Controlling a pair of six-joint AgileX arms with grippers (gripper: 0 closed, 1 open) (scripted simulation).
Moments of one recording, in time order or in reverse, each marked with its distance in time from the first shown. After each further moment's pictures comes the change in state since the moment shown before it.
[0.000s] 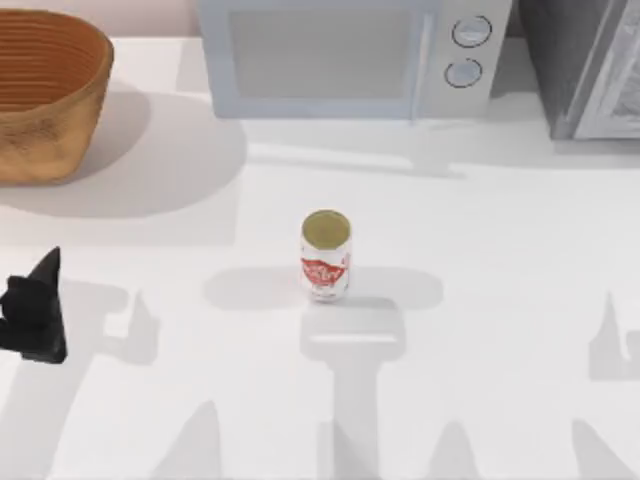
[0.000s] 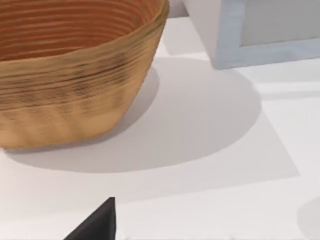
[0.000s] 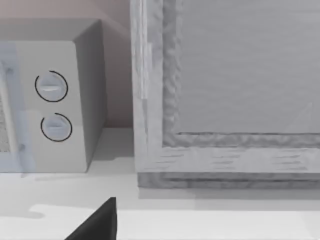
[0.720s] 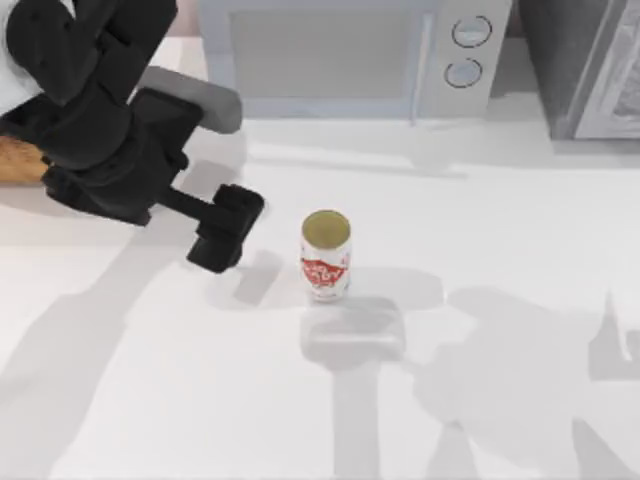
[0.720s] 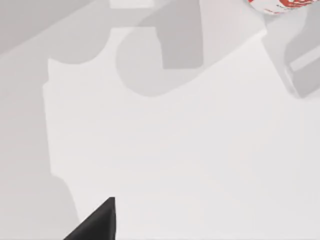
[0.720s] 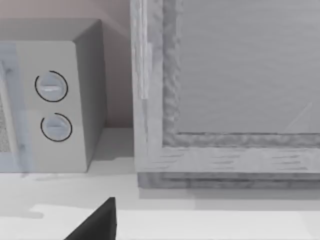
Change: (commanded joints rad) left arm -0.314 1.150 0.945 -0.731 0.086 0.053; right arm 0.000 0.000 0.000 0.000 0.000 0.000
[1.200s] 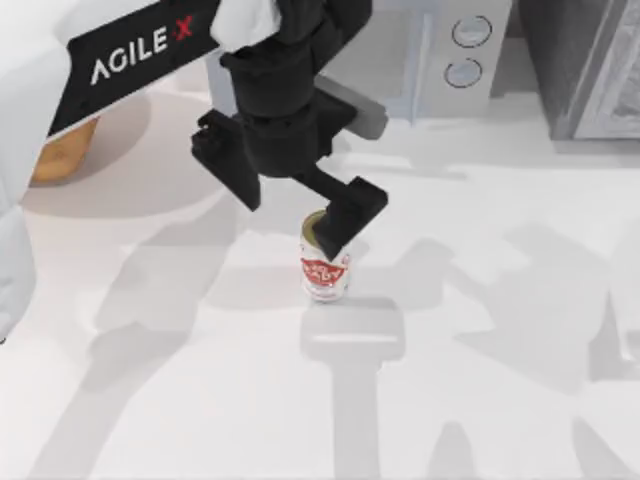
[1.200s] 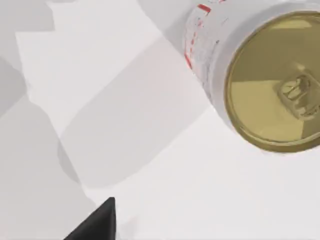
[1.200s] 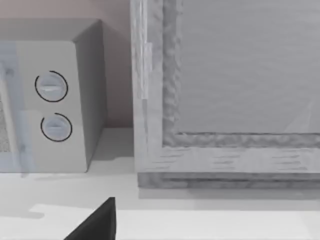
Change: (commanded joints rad) left arm -0.173 0.577 0.630 -0.322 -0.080 0.035; right arm 0.000 0.000 0.000 0.000 0.000 0.000
